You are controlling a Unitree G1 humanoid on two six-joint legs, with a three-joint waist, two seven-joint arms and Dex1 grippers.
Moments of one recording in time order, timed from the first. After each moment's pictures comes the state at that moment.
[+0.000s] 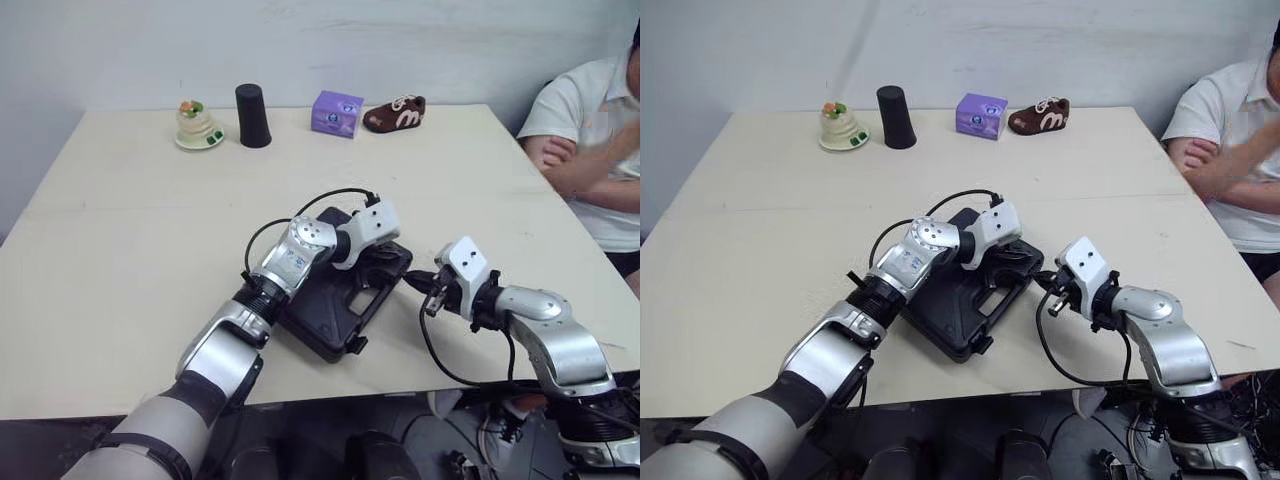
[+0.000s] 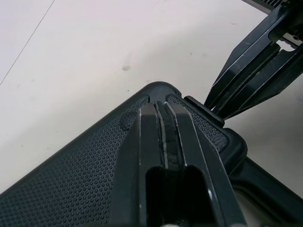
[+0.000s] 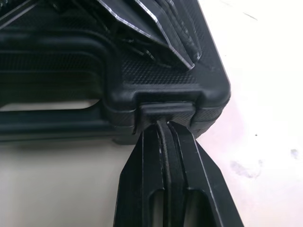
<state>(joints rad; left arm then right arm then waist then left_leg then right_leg) -1.00 0.07 -0.37 0.66 0.05 0.24 -0.80 -0.25 -0.62 -0.01 -0.20 0.22 0.55 0.77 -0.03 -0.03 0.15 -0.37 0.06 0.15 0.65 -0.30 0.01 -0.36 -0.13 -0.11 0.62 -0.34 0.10</state>
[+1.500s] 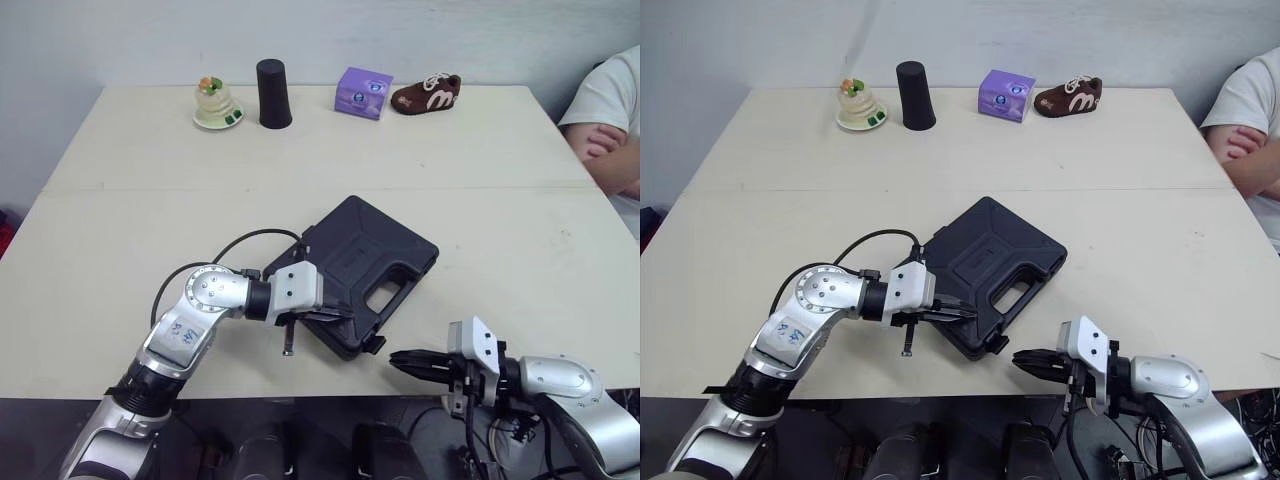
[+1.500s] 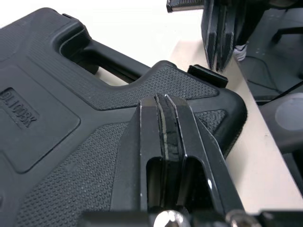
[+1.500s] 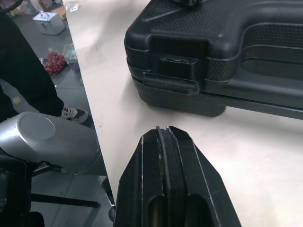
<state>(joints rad) -0.46 0.52 -0.29 -0.26 -0.19 0.34 -1.04 0.15 -0.73 -0.01 -0.47 0.42 0.31 1.04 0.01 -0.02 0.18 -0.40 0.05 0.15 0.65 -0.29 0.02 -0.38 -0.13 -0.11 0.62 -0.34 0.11</state>
